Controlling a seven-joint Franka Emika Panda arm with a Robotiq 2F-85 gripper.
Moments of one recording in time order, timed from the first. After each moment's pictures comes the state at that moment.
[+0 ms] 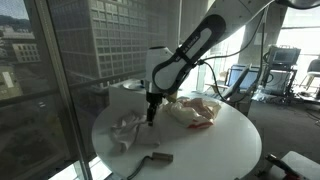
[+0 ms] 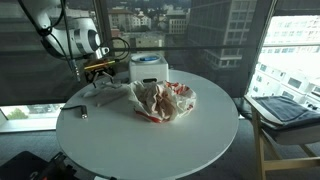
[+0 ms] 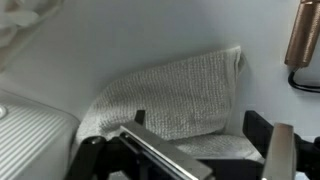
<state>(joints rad) 0.24 0.51 0.23 -1.95 -0.29 2.56 -0.28</state>
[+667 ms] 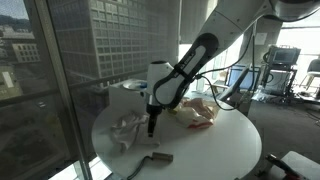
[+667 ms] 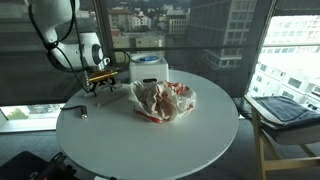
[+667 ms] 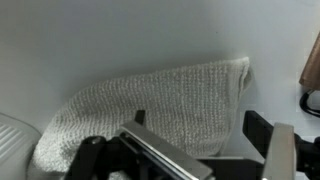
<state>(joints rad) 0.23 0.62 0.23 -1.94 -0.29 2.66 -0.37</state>
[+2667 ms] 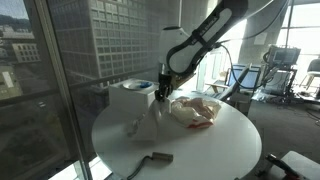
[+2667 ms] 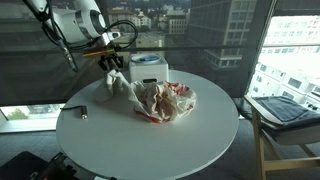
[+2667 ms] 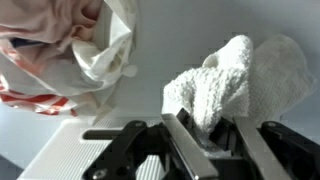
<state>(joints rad) 0.31 0.31 0.04 -2.05 -0.35 2.57 0.19</state>
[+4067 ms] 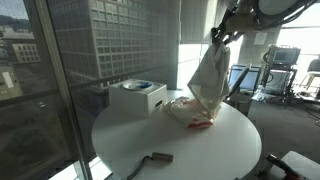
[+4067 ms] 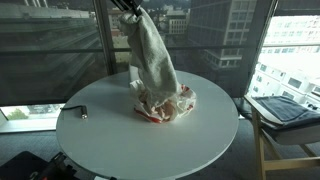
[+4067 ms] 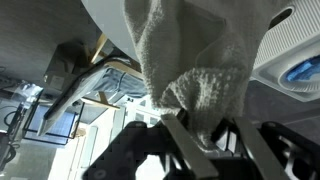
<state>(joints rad) -0.16 -0.59 0.20 -2.51 -0.53 2.51 0.84</state>
